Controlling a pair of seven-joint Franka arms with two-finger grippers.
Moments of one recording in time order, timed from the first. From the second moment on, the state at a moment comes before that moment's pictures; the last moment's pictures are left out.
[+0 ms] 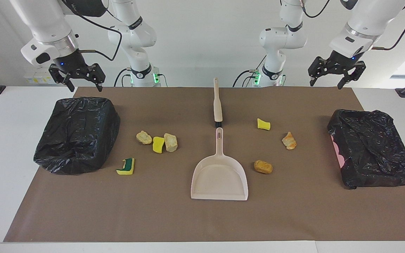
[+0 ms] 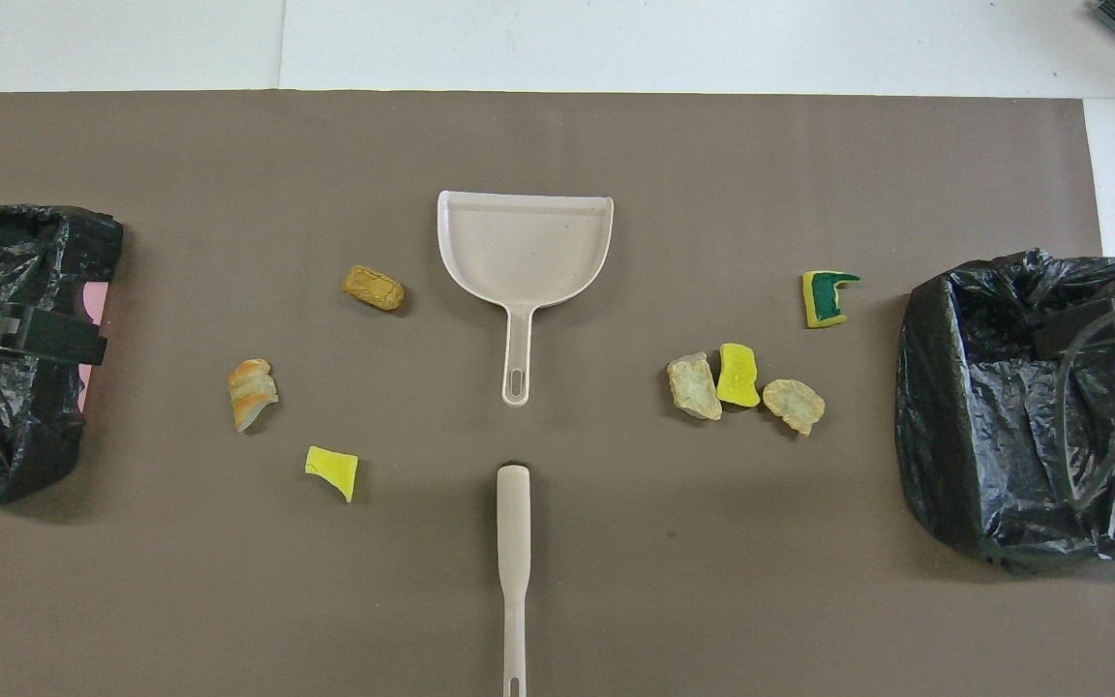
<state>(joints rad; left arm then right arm) -0.09 -0.05 -0.04 -1.53 -0.02 1.48 0.08 -0.07 -0.03 0.02 -1.58 -0.02 1.52 -0.06</state>
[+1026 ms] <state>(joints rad) -0.09 -0.07 -0.05 -1.55 -0.02 1.48 0.08 -0.07 -0.03 0.02 -1.58 -0.02 1.52 -0.06</state>
